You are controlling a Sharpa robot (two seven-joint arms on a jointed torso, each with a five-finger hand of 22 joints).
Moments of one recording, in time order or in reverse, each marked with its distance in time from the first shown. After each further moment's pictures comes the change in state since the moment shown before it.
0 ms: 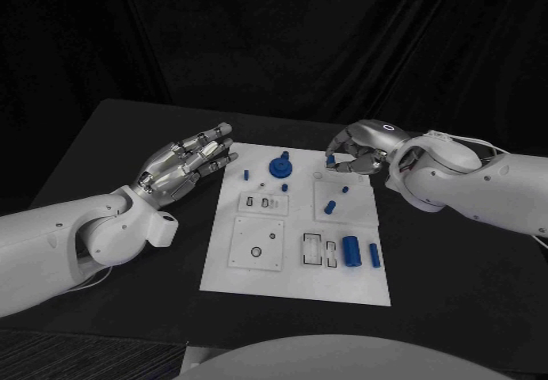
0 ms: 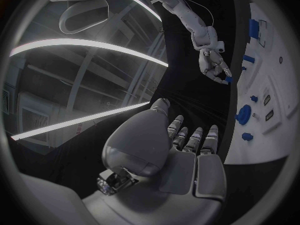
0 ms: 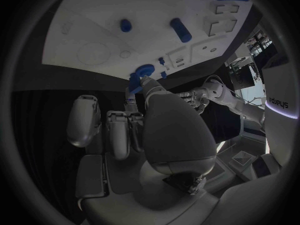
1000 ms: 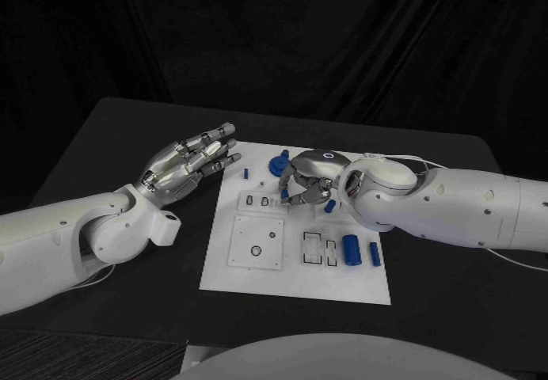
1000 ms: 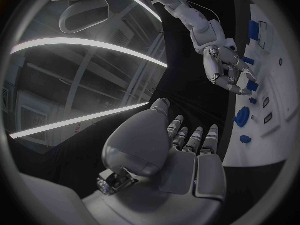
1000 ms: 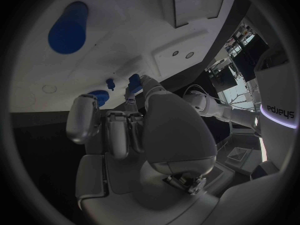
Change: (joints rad) left arm -0.002 0.012 0.000 -0.007 0.000 0.011 -0.008; left_hand 0.000 0.000 0.000 0.000 0.000 0.000 0.000 0.000 0.000 0.000 0.000 0.000 0.000 0.008 0.008 0.008 0.000 0.000 0.005 0.005 0.000 0.000; right arm -0.063 0.194 0.000 0.024 -0.037 0.119 -0.054; right_hand 0.000 0.000 -0.008 -0.008 -0.019 0.002 0.002 0.008 0.014 0.009 0.009 0.000 0.000 -0.008 0.008 -0.001 0.000 0.000 -0.007 0.007 -0.037 0.000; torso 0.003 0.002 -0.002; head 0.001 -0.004
